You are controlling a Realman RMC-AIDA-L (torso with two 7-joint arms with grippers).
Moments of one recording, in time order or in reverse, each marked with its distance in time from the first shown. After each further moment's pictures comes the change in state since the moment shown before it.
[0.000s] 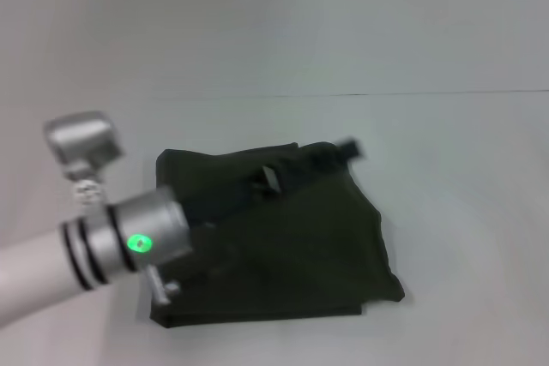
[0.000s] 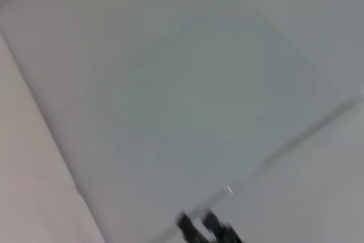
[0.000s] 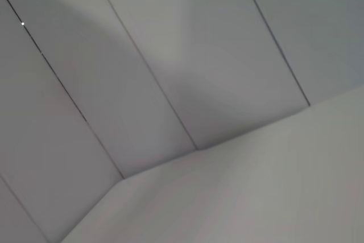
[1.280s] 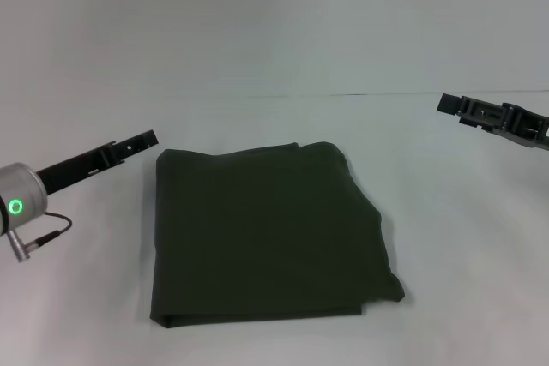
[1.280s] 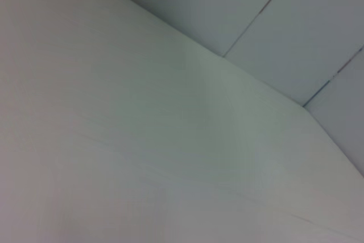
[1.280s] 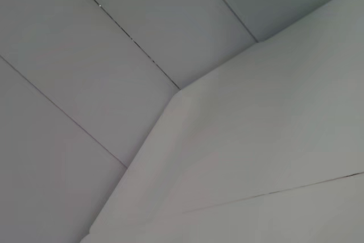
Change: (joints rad) left arm 0.119 0.097 -0.016 0.242 0.171 -0.602 -0.085; right arm 0.201 0.083 -0.116 0.033 -0.190 0.082 0.284
